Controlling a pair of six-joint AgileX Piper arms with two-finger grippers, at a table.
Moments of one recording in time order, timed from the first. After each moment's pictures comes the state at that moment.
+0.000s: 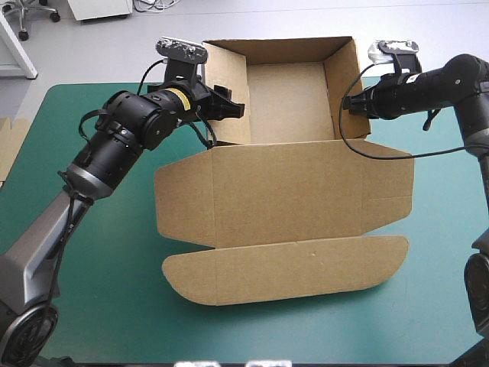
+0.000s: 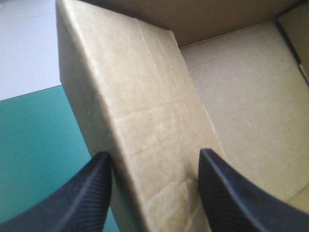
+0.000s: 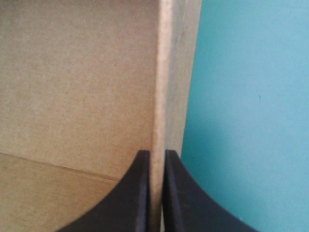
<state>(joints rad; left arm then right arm) -0.57 1.61 -1.75 0.17 0.73 -0.25 0.03 1.67 -1.81 0.51 1.12 -0.33</state>
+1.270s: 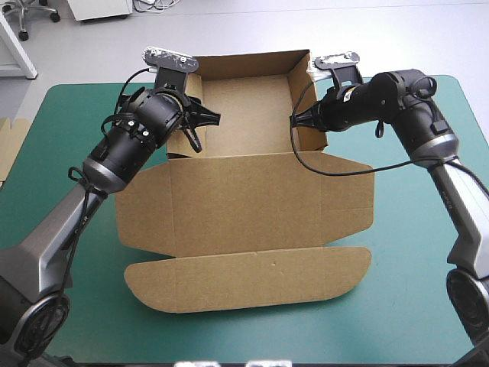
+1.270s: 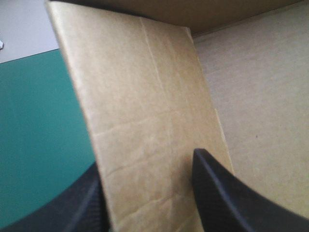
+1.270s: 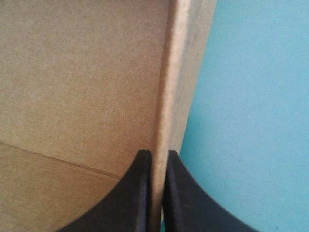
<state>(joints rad) -0.59 1.66 -1.79 0.51 1.04 -0.43 0.35 1.68 -1.81 0.21 1.03 -0.08</state>
